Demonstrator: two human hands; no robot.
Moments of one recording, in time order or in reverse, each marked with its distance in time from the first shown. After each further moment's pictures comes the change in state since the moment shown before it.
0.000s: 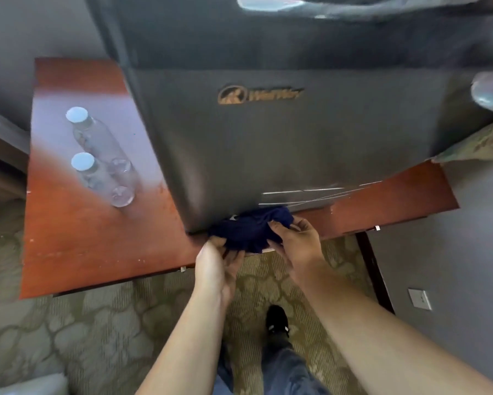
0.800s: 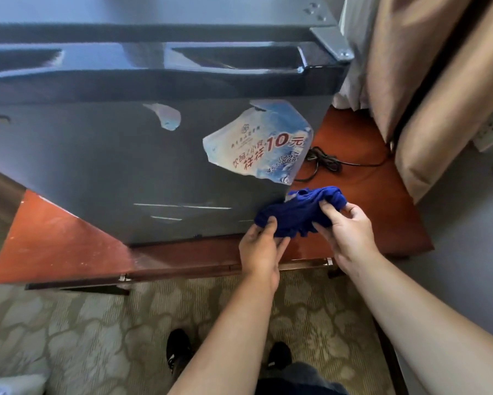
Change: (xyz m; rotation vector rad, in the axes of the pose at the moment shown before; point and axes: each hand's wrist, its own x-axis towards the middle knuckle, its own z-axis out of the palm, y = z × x) left_hand -0.070 -0.194 0.219 0.108 -0.114 0.235; right_hand 0.094 -0.179 -0.217 0.134 -0.130 -0.258
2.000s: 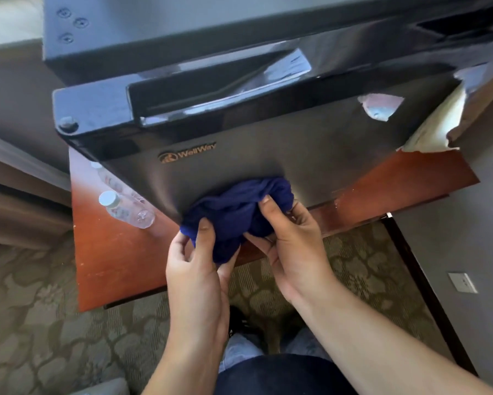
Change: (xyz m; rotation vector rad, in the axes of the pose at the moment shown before) left_hand -0.062 0.236 -0.197 0.095 -0.049 0.275; right_hand -0.219 0.080 0.252 0.358 -0.148 0.157
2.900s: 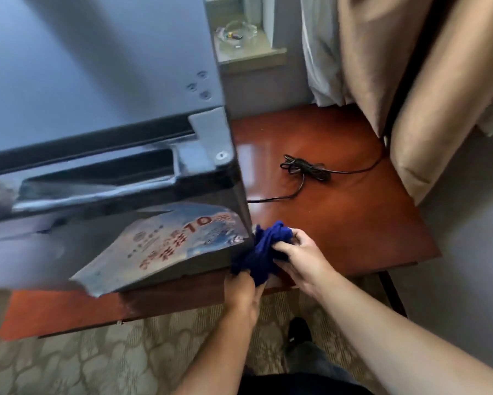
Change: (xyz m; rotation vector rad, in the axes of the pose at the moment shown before) left_hand 0.053 -0.254 0.245 0.060 0.321 -0.357; right_hand 0.208 -0.185 -0.222 -0.347 -0.043 0.249
